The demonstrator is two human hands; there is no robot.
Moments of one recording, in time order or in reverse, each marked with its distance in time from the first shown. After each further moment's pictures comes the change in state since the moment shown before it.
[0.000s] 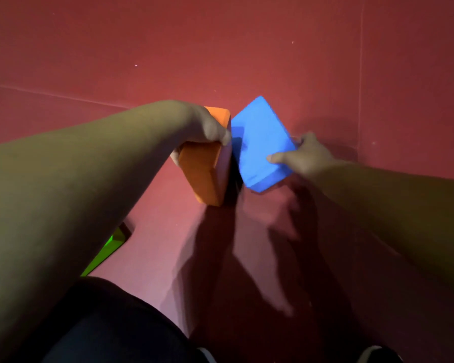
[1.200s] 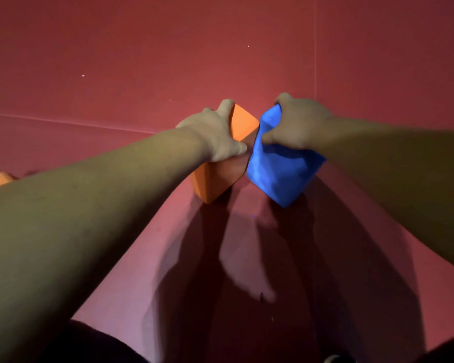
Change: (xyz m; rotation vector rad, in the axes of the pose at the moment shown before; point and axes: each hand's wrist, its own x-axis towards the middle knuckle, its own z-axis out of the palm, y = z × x) left_hand 0.023 0.117 0.041 0.226 0.252 0.418; right_hand 0.059 -0.014 -0.117 -0.625 0.048 -0.322
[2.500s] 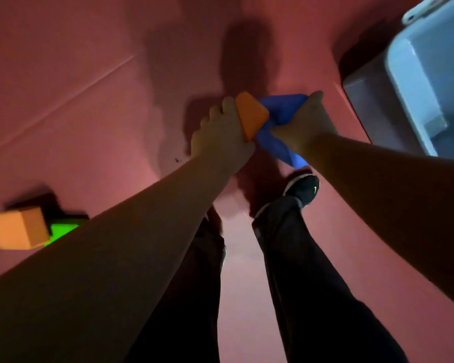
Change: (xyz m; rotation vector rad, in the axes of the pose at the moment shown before) left_hand -0.362 0.335 -0.013 0.023 -0.288 0.432; right_hand -0.508 0.191 -0.108 0.693 -0.083 1.072
